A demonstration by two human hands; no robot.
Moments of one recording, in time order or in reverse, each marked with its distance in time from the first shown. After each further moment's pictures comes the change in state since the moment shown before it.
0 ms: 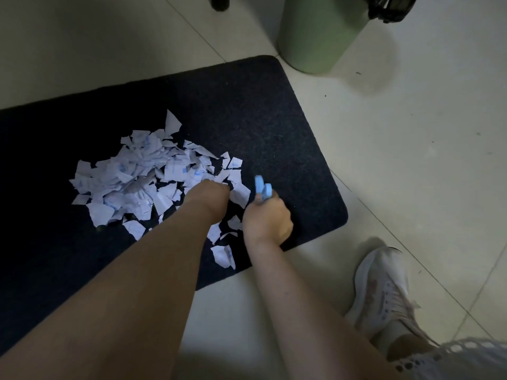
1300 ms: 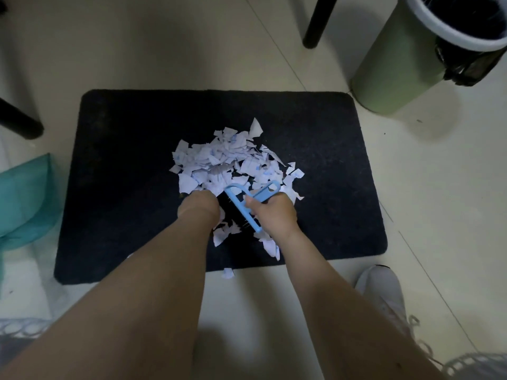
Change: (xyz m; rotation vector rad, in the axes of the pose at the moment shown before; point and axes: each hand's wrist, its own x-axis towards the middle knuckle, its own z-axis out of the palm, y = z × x) left_hand -0.113 -0.094 0.027 -0.333 -0.119 -0.520; right_hand -0.064 -0.033 0.024 0.096 -0.537 -0.314
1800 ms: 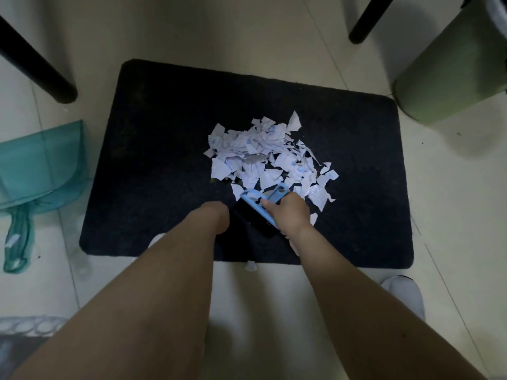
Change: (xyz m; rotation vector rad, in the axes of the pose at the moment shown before) left_hand -0.002 -0.049 0.030 0.022 -0.260 0.101; right_hand 0.019 0.006 0.046 -0.395 -0.059 -0.025
